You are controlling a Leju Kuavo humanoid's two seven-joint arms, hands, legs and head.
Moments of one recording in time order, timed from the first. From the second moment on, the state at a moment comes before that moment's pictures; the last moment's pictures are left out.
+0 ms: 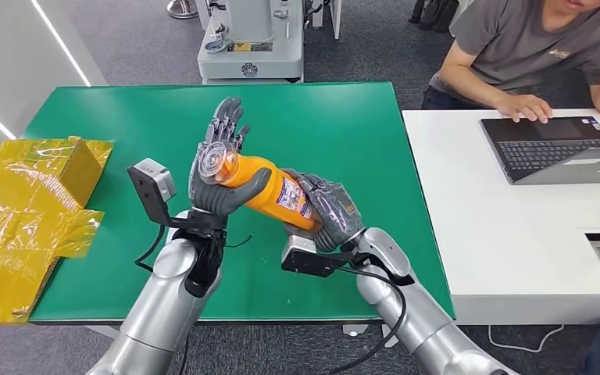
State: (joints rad) left arm -0.50 -0.20 -0.51 -1.14 0.16 0.05 -0.38; right arm -0.52 0.03 0.63 -1.04 0.71 -0.21 -0.63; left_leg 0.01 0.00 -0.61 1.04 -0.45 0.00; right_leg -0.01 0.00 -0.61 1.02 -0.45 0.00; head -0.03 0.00
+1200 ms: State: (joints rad) left arm -0.49 -0.19 -0.52 -1.14 0.17 0.02 -0.37; right arm -0.53 0.04 0.65 -1.01 0.67 -0.30 -0.61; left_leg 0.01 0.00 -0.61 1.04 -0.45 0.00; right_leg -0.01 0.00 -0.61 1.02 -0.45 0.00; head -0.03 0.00
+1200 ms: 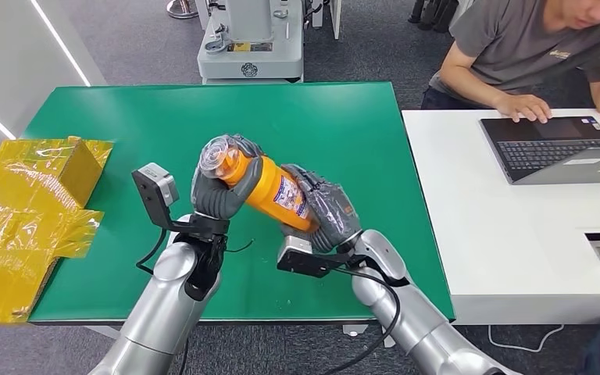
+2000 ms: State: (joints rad) left arm -0.47 -0.17 -0.49 -1.14 0.14 0.07 -0.42; right arm -0.32 0.04 0.59 -1.34 0.41 -0.45 -0.67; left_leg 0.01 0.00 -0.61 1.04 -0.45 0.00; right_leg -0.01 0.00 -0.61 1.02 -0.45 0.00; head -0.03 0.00
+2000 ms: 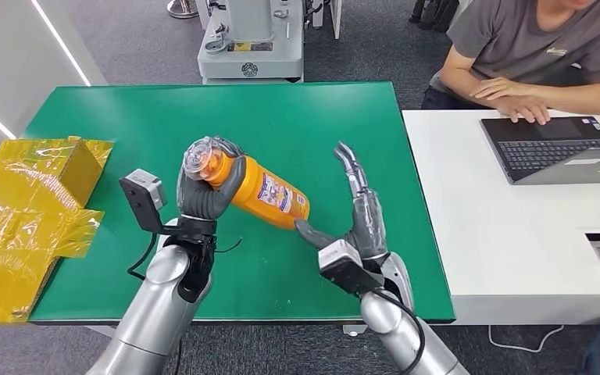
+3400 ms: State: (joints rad) left arm -0.58 0.19 -0.24 -1.12 -0.49 0.29 -0.47; right arm 0.02 0.03 0.56 -1.68 0.33 -0.55 -0.69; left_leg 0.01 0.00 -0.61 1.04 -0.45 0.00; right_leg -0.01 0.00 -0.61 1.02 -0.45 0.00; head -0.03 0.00
